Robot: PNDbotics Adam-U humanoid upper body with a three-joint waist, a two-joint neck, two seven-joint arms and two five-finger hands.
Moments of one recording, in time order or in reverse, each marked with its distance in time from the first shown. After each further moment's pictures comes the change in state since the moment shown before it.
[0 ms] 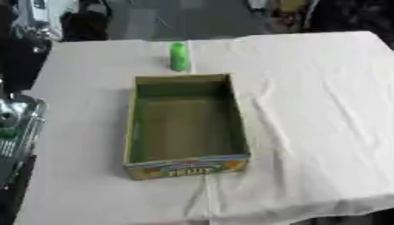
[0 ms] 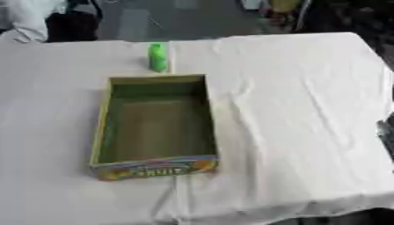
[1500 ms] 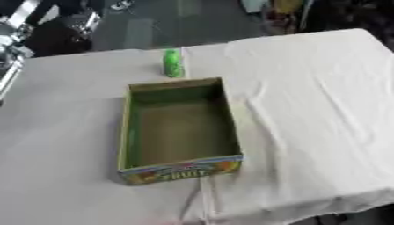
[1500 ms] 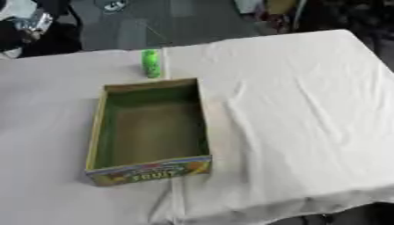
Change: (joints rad) left arm -0.315 0.360 -0.127 0.585 -0.116 -0.090 -0.450; right arm -0.035 0.007 -0.009 -0.002 -0.186 0.046 0.126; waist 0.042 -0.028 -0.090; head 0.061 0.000
